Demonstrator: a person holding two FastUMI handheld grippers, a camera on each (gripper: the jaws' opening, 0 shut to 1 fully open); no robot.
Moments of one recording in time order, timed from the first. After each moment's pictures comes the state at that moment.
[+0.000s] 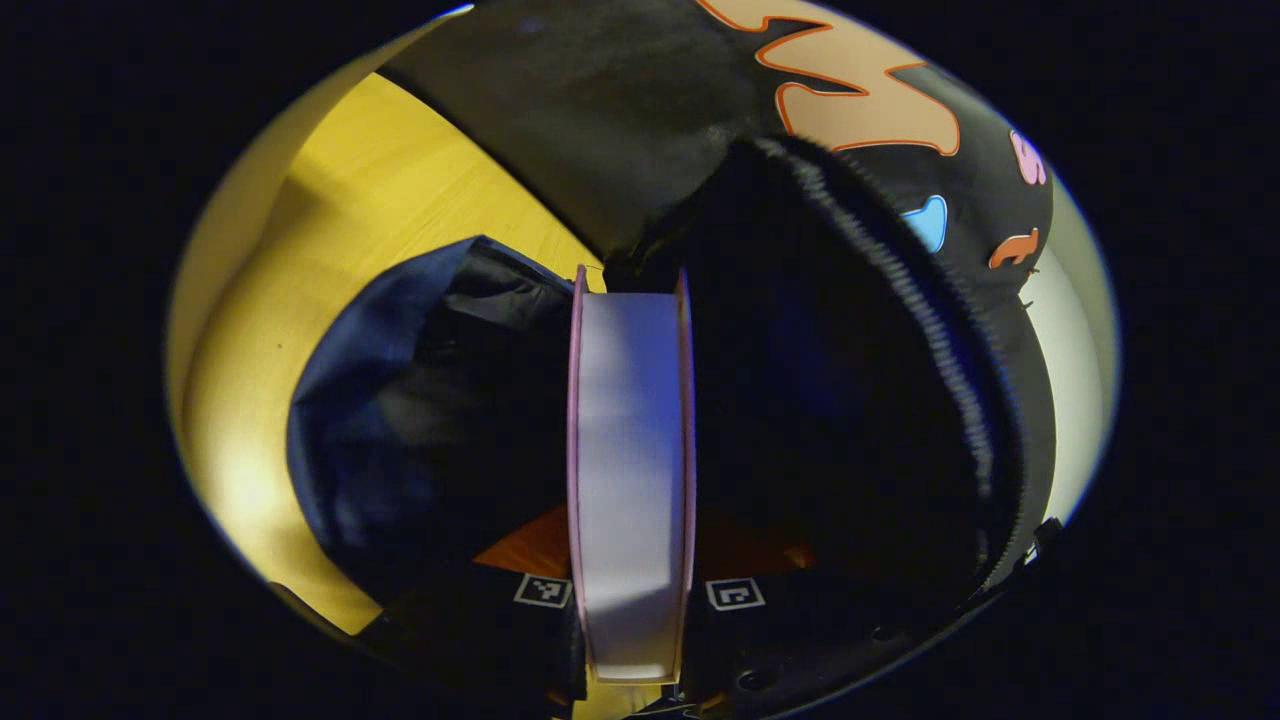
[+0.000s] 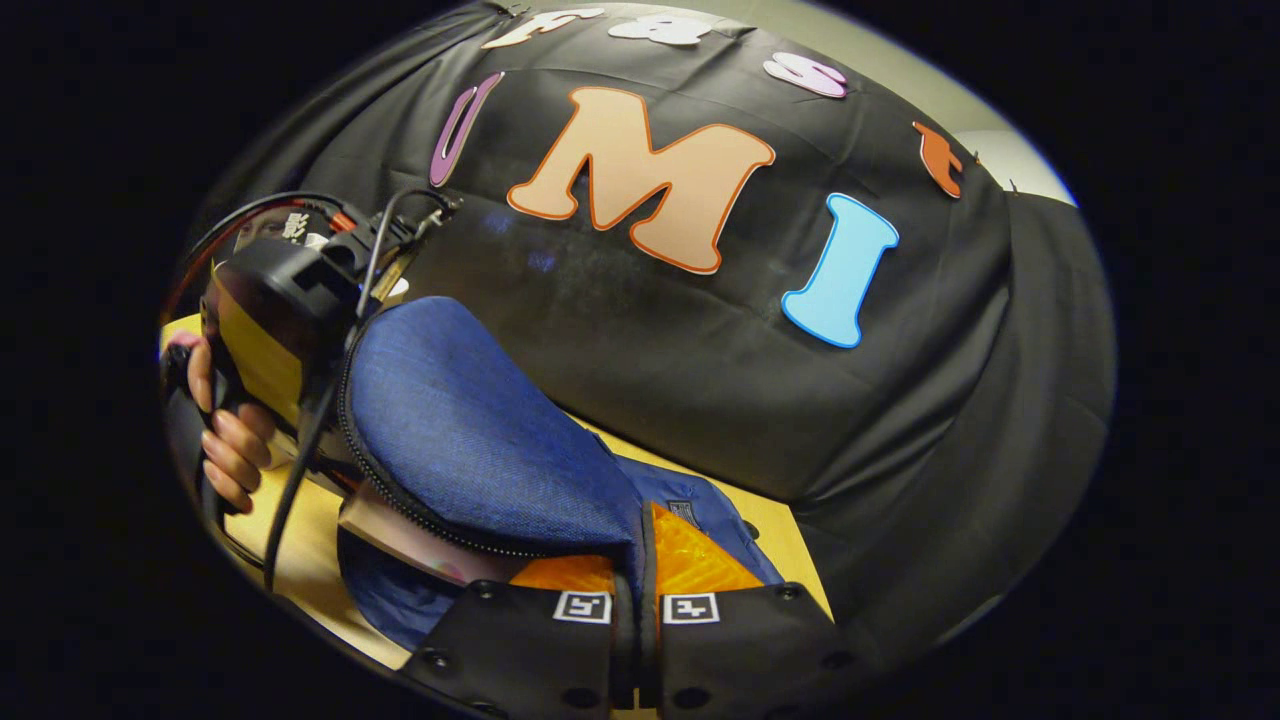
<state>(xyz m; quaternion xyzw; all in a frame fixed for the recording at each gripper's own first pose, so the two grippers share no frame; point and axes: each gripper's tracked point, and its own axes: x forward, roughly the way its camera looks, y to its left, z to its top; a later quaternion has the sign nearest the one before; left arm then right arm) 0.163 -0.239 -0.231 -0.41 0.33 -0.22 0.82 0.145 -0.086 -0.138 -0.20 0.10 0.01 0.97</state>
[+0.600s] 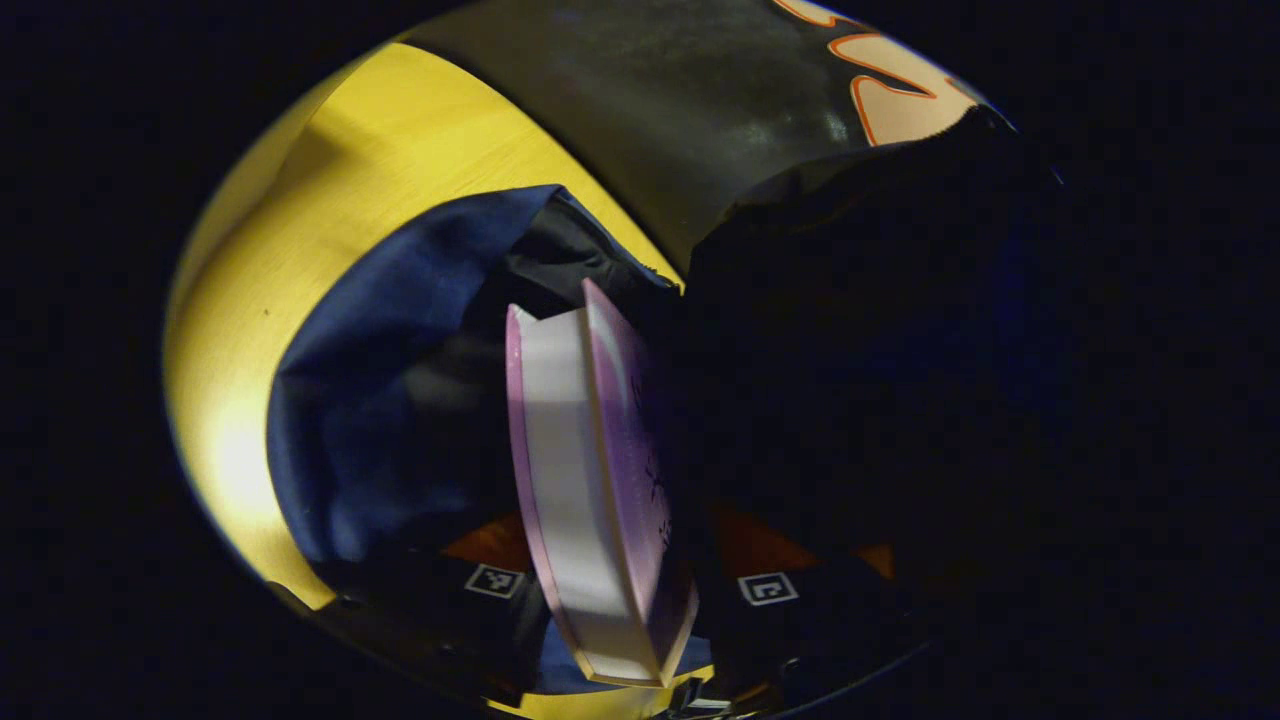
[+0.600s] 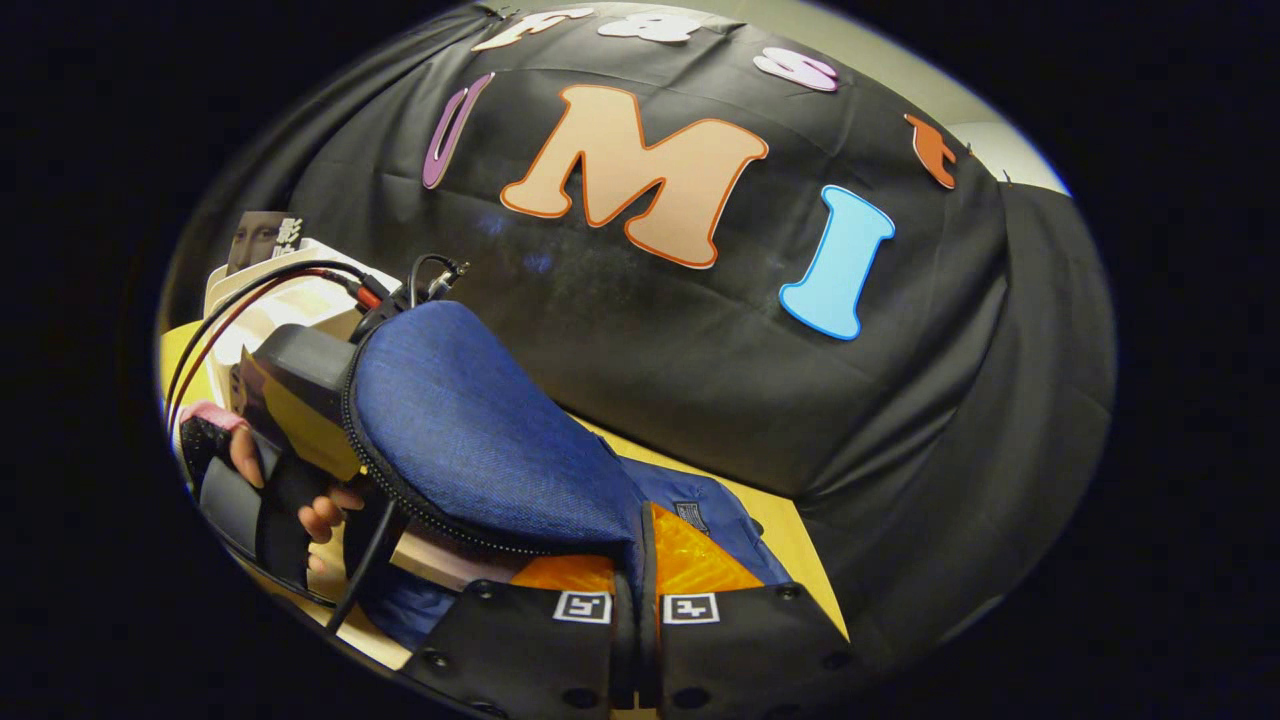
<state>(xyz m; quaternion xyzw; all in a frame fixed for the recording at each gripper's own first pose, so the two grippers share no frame) 0.181 -0.224 -0.293 -0.37 0.38 -0.14 0.83 0.151 -0.089 -0.146 -0.19 0.10 0.00 0.98</state>
